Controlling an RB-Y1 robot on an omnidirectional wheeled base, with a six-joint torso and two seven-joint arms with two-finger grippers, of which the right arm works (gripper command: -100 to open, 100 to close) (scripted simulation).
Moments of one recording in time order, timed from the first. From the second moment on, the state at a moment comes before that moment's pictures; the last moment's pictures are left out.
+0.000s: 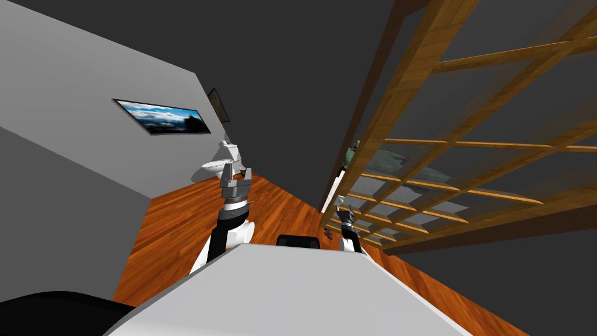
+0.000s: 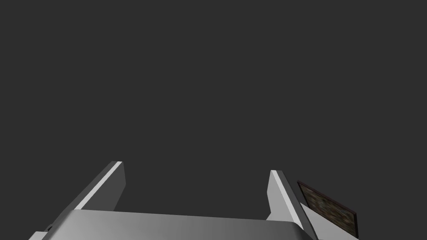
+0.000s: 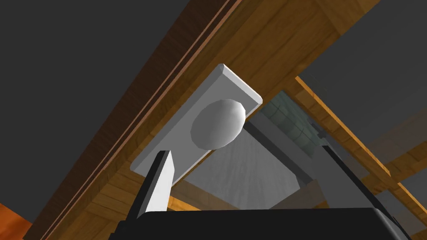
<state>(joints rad) 0.00 -0.24 0.04 -0.68 -0.46 -0.90 -0.75</state>
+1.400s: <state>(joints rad) -0.02 -0.21 0.11 -0.71 -0.60 -0.88 -1.11</state>
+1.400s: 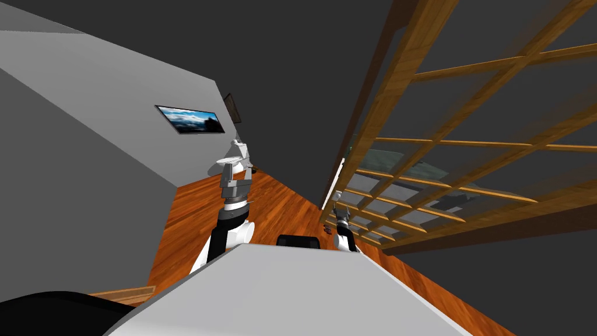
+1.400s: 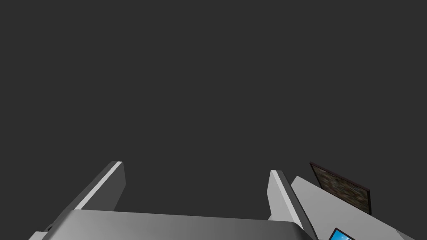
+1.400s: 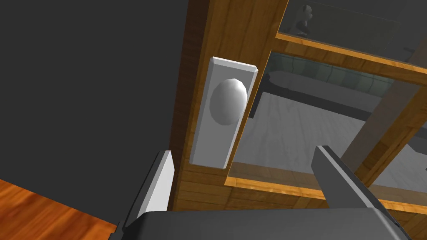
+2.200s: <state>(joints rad) -0.02 -0.19 0.14 -0.72 -0.66 -0.87 -1.30</state>
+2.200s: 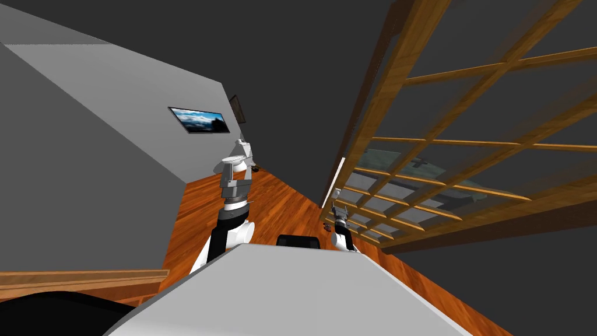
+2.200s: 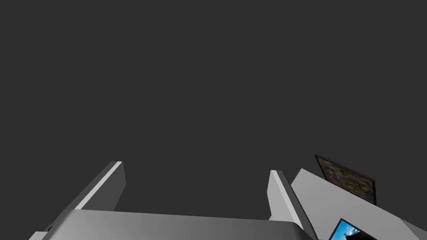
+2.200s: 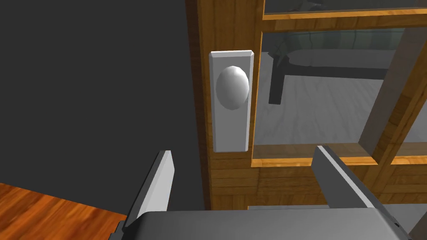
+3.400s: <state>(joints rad) 0.01 -0.30 0.11 -0.65 -0.69 -0.91 -1.43</state>
